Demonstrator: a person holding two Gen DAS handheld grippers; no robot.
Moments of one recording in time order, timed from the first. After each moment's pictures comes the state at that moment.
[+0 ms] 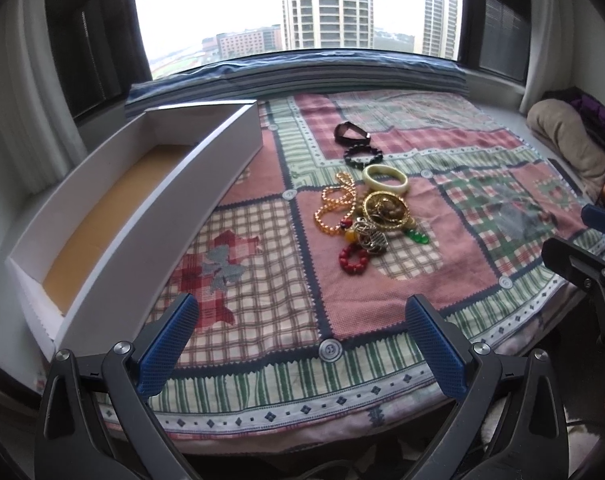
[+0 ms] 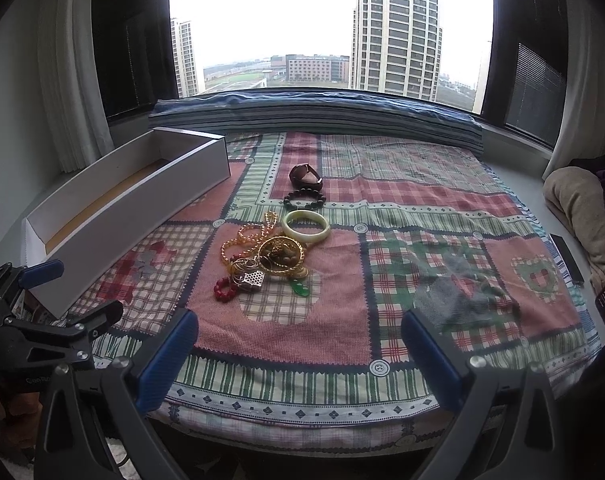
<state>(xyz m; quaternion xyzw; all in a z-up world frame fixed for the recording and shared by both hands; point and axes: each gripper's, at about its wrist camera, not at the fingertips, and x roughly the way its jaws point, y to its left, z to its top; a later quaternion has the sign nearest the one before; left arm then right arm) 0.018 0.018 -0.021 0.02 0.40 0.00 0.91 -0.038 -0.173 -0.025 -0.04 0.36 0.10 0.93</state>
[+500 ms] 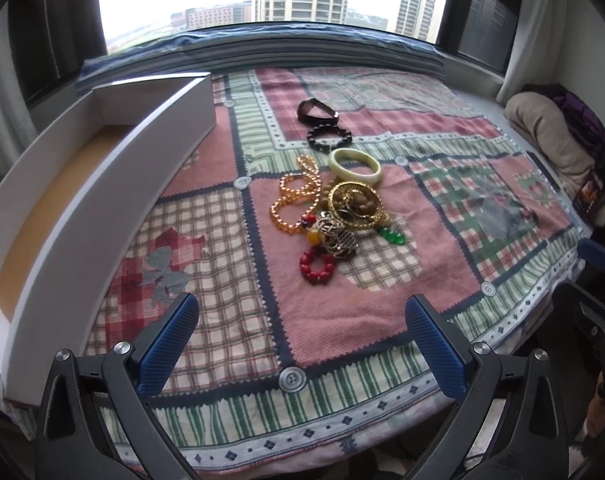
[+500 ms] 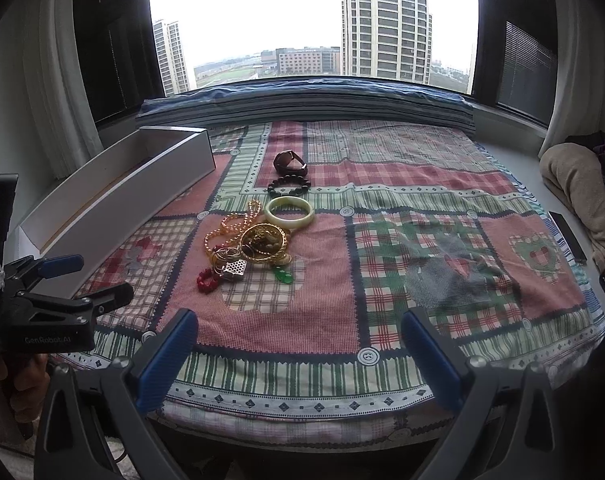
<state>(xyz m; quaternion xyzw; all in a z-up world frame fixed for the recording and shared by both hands) 0.076 0.007 -0.050 -0.01 0.45 -0.07 0.89 -0.030 -0.199 -0.044 -0.02 0.38 0.09 0.92</state>
